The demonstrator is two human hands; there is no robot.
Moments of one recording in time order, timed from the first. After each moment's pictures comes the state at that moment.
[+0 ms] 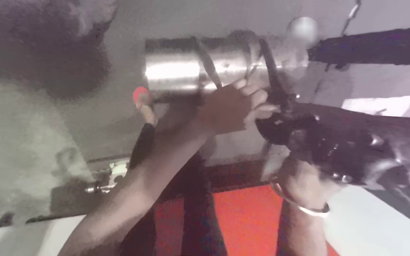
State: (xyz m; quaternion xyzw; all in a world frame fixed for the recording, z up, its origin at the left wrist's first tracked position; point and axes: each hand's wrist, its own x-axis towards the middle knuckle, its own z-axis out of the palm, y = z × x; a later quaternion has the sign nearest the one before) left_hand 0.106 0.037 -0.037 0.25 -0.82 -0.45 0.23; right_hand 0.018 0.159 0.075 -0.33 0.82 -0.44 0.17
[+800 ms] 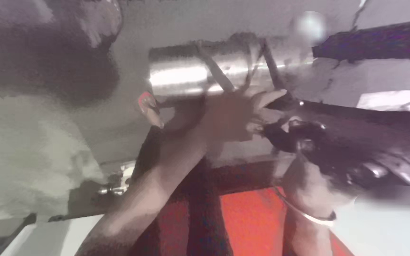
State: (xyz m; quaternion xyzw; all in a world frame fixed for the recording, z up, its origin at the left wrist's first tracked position) left_hand 0.097 0.034 -0.032 0.22 -0.81 -0.54 0.01; right_hand 0.013 0.164 0.080 -0.34 0.78 -0.50 0.17
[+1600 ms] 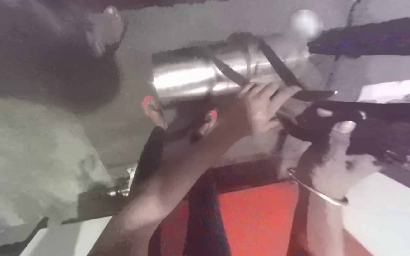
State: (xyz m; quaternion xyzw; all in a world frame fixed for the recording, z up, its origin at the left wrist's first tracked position) left_hand 0.059 0.048 -0.016 0.26 -0.83 -0.44 0.21; right_hand -0.025 0.158 0.078 -0.27 0.82 -0.49 0.13
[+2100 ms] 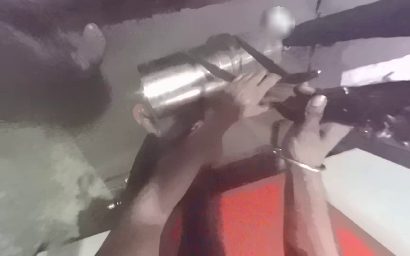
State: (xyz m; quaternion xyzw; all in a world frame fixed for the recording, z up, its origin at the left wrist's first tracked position) left_hand 0.012 0.046 -0.006 0.22 -0.85 -0.47 0.13; right_hand -0.065 0.155 0.070 -0.31 0.78 -0.52 0.16
